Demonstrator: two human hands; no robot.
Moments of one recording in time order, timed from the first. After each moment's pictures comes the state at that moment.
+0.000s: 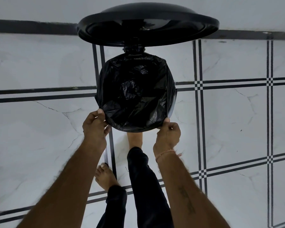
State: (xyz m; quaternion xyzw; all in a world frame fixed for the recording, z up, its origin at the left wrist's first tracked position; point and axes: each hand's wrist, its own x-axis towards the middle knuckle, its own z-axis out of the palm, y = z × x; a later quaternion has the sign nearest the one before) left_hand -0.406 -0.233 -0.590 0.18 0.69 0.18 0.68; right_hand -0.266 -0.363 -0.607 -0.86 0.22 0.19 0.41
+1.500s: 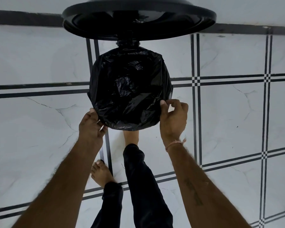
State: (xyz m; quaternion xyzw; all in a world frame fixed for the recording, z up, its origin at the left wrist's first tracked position) left_hand -0.405 -0.241 -0.608 0.13 0.67 0.18 0.71; right_hand -0.217 -0.356 -0.582 -0.94 -0.11 0.17 0.27
